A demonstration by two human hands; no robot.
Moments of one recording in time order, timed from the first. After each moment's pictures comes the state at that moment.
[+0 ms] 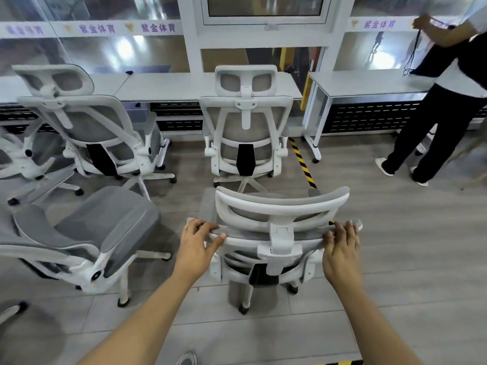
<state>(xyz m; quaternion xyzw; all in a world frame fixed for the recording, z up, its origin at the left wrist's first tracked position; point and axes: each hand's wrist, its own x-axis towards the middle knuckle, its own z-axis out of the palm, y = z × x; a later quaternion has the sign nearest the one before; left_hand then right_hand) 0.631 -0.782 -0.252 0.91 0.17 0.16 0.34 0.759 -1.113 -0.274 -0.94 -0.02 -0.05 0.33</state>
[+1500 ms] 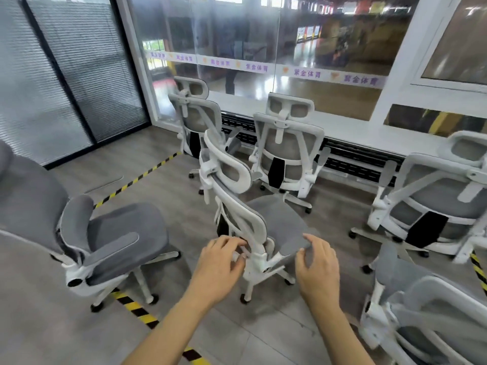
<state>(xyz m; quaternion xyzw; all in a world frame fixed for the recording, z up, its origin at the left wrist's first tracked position) 0.209 -0.441 -0.159 0.89 0.34 0.21 0.20 0.400 -0.571 -0.182 -0.82 -0.36 -0.05 0.44</state>
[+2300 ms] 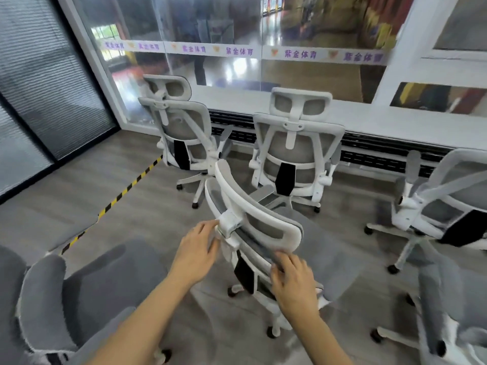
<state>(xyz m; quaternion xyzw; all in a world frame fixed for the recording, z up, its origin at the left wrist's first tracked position) 0.253 -0.055 -0.184 0.90 0.33 0.14 0.23 0.399 -0.255 -0.257 -0.86 -0.38 -0.04 0.34</state>
